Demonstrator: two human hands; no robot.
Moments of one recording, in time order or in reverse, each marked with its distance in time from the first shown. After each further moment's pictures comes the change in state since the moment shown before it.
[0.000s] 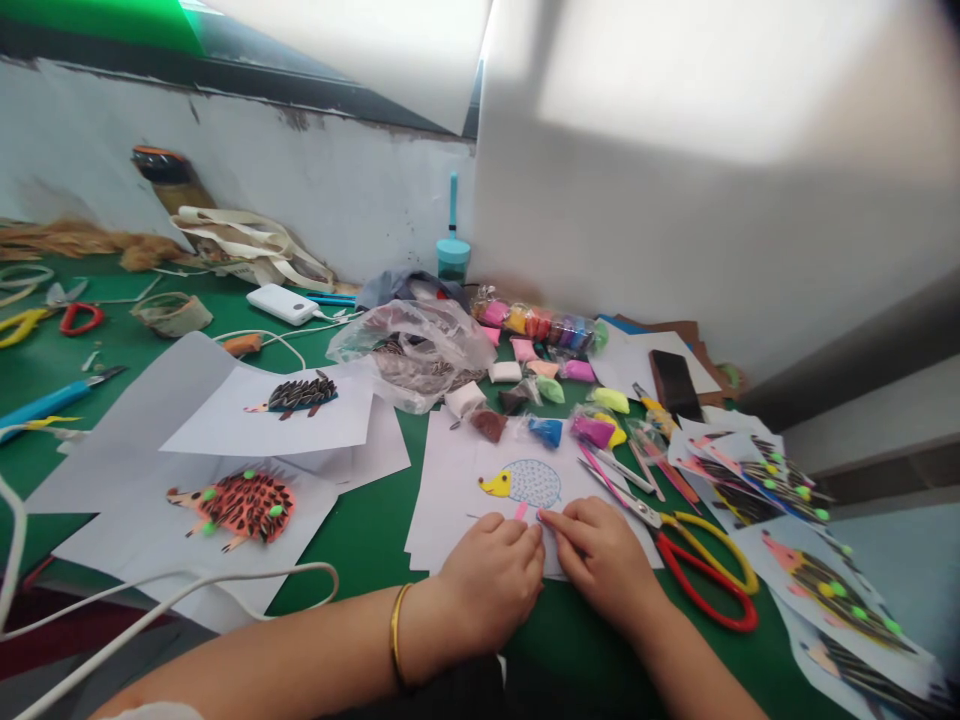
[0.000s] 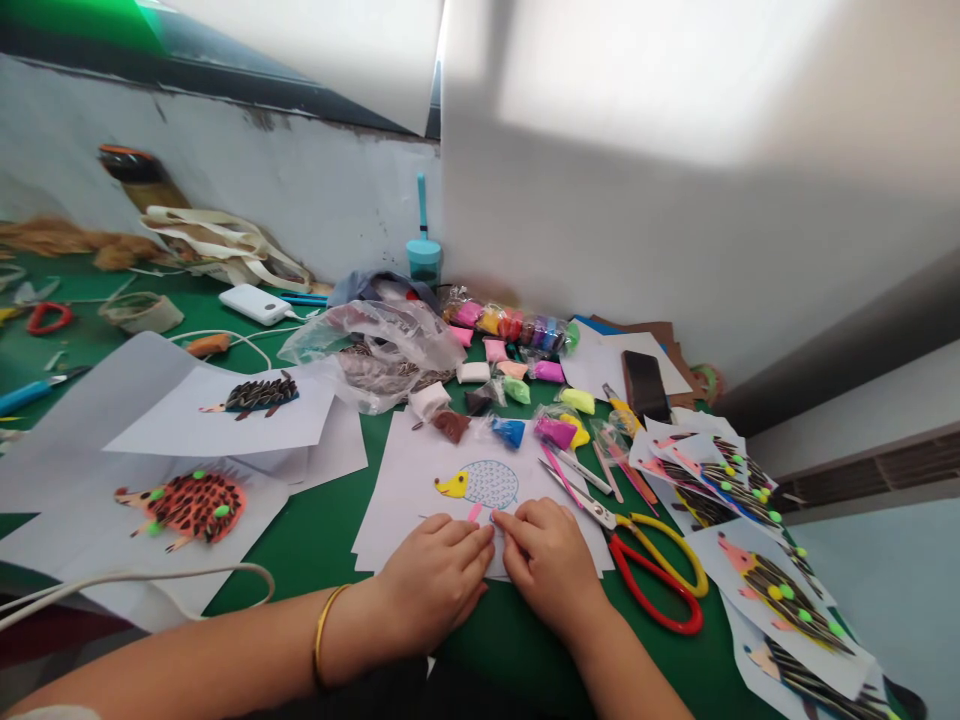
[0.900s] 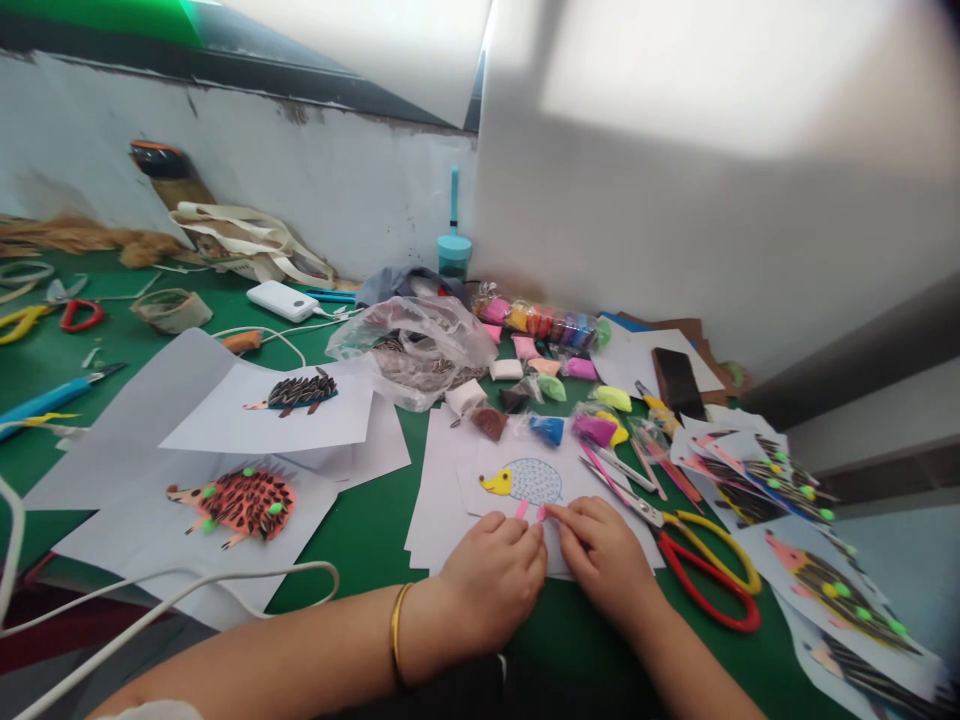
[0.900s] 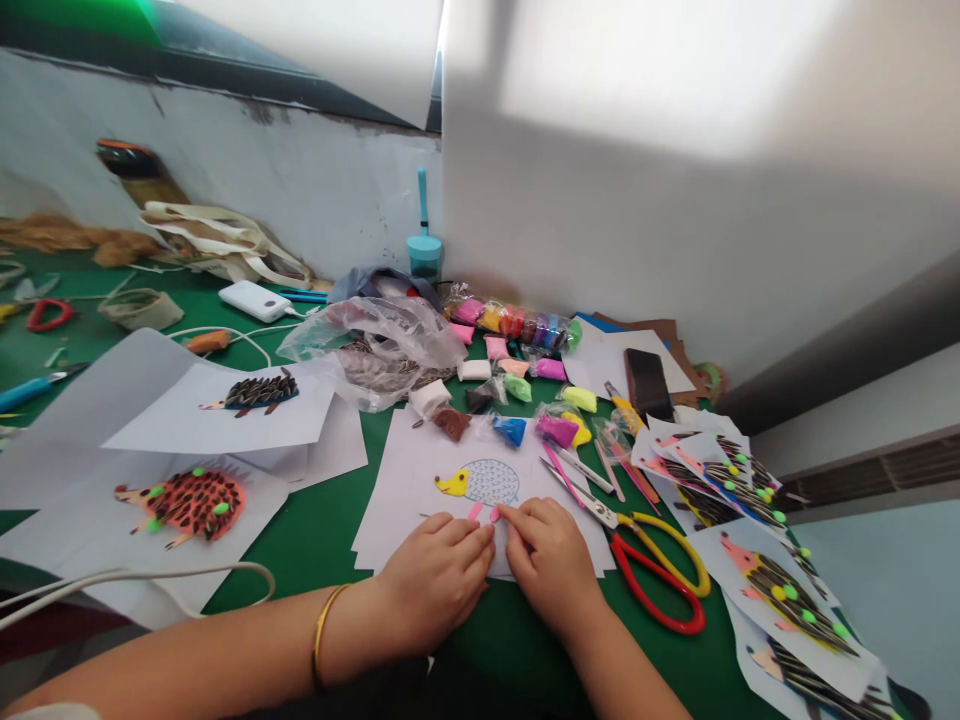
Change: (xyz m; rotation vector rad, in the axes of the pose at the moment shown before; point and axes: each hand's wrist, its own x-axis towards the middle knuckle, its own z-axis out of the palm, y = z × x) left_hand -0.001 0.001 -0.001 0.050 -0.023 0.017; right_hand 0.000 0.000 0.004 0.068 0.051 0.063
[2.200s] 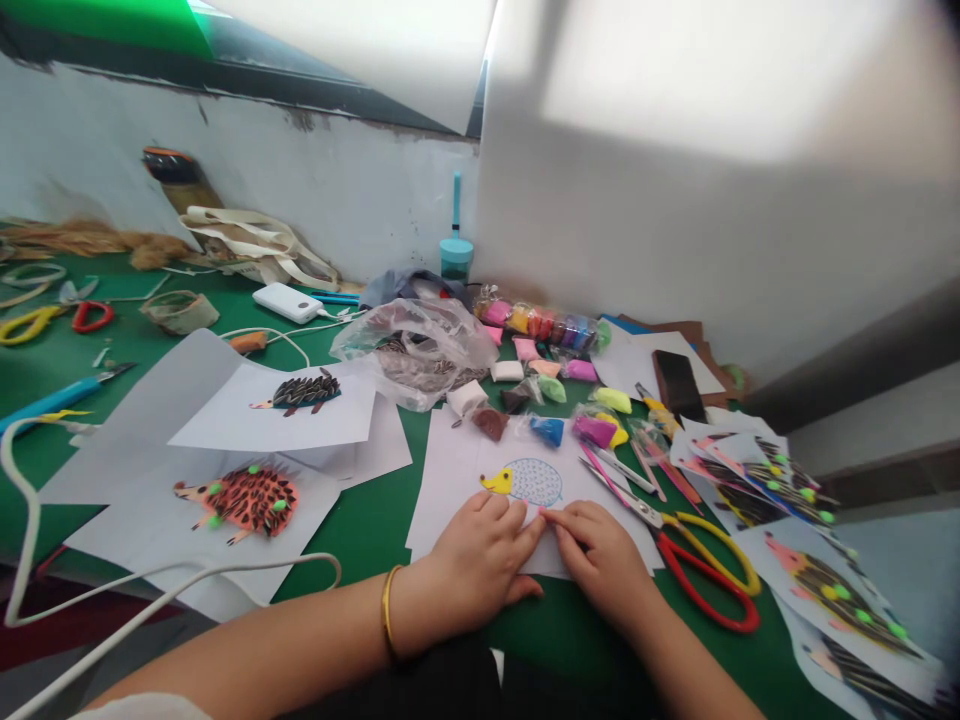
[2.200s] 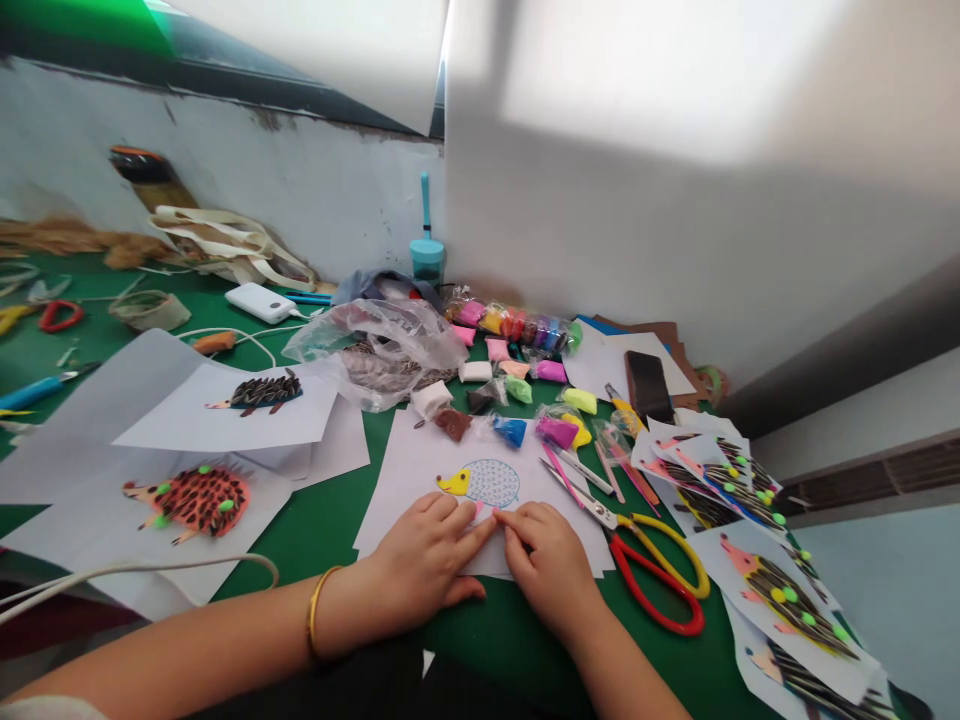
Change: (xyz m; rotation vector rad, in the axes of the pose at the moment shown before) left_hand 0.000 -0.019 -0.010 -0.060 -0.118 -0.095; right_hand 0.001 -0.004 -0.002 0.104 -0.058 0.053
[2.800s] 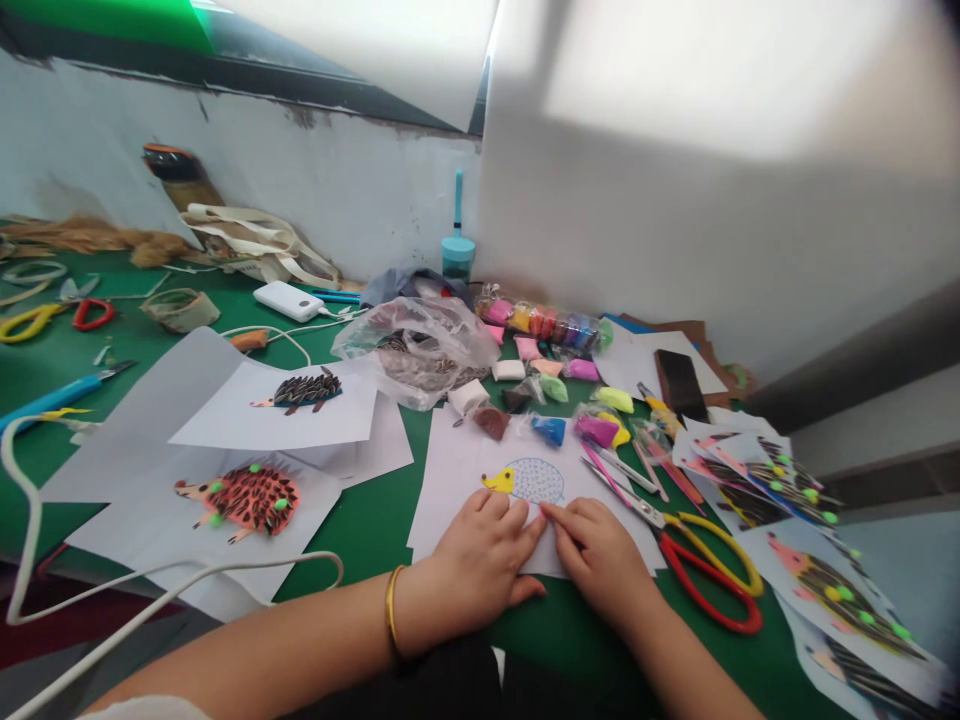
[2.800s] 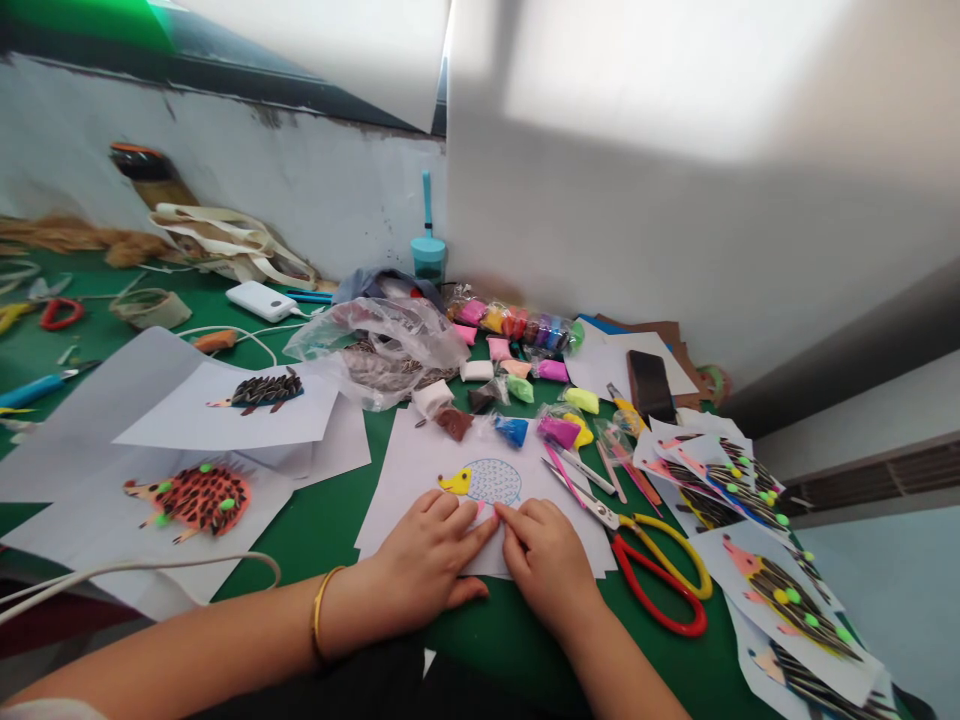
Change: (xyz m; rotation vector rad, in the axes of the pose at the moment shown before) left_hand -0.001 0.003 0.001 0.010 0.010 -0.033; right_hand 0.001 0.002 0.006 -0.123 0.033 -0.054
